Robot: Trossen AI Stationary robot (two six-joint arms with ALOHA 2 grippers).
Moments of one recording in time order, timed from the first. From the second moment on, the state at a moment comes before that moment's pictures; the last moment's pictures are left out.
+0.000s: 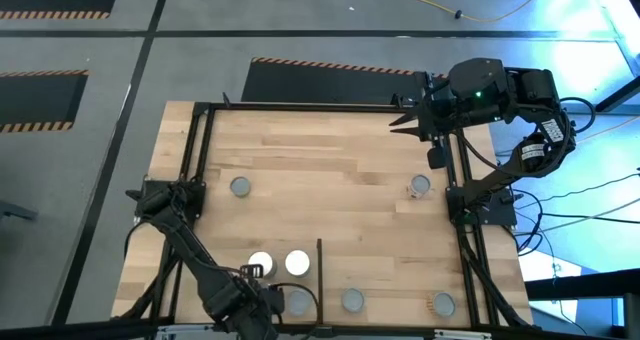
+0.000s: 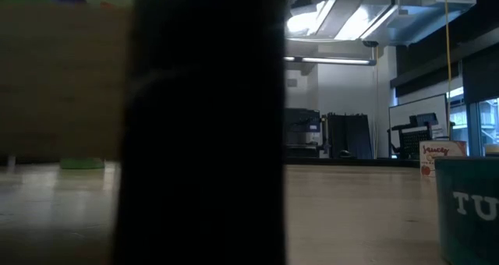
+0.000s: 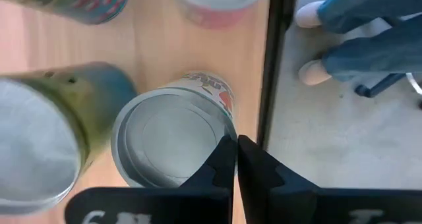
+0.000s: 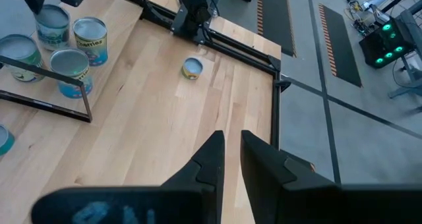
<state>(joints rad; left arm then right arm) -0.82 2.02 1.91 -1.25 -0.03 -0.93 -0.06 1.50 2.31 -1.43 0.03 -0.45</state>
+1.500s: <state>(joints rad) -0.81 2.04 1.91 -1.17 0.00 -1.01 -0.06 1.50 2.31 -1.43 0.03 -0.45</state>
